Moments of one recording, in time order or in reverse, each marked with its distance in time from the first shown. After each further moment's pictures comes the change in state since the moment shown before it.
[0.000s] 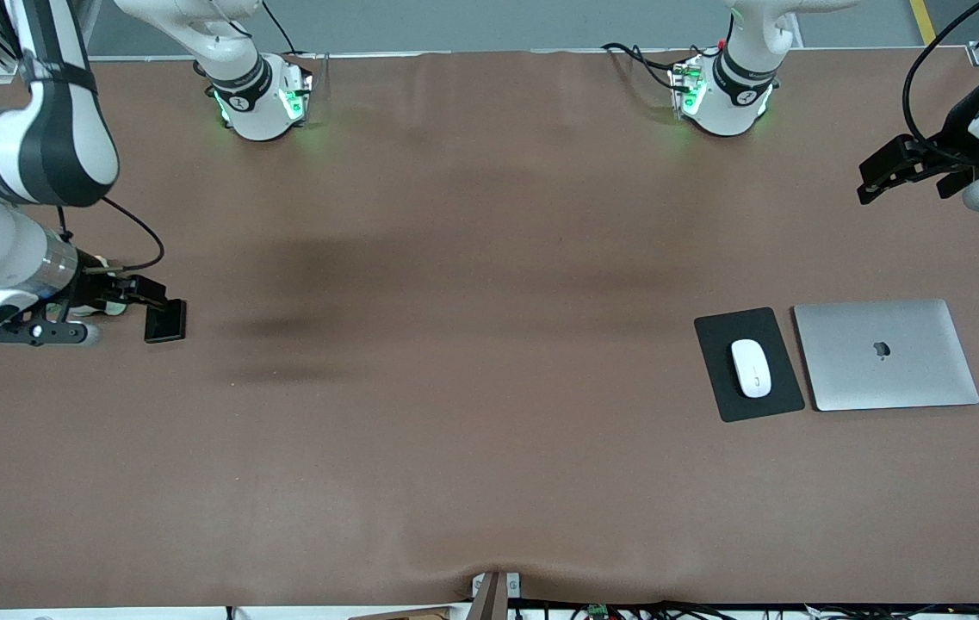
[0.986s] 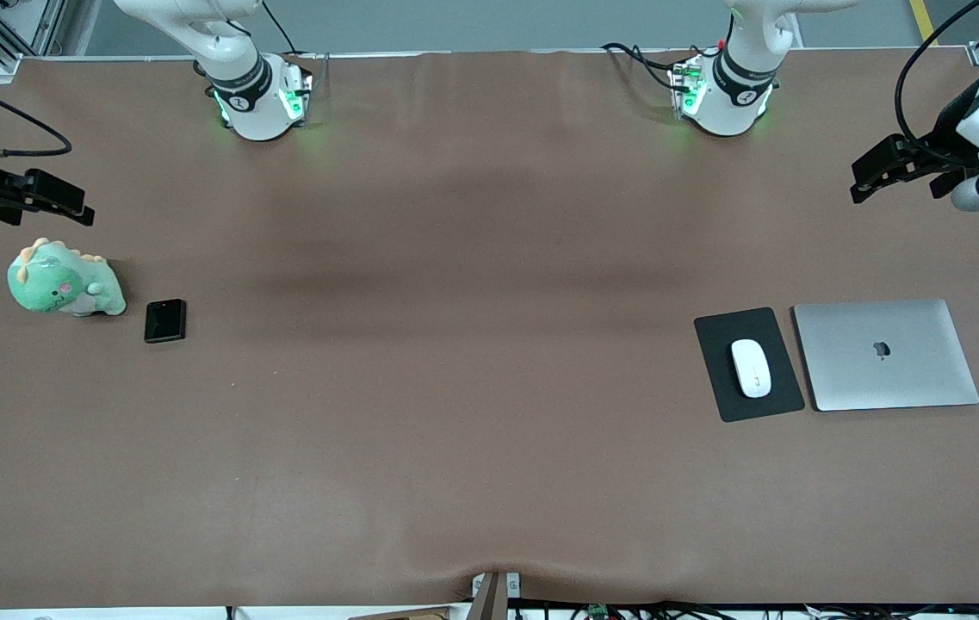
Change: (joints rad) left arm -0.001 0.000 -0.019 -0.004 0.000 -0.002 0.000; right arm -0.002 -0.108 -0.011 0.274 0.052 -0.397 0.003
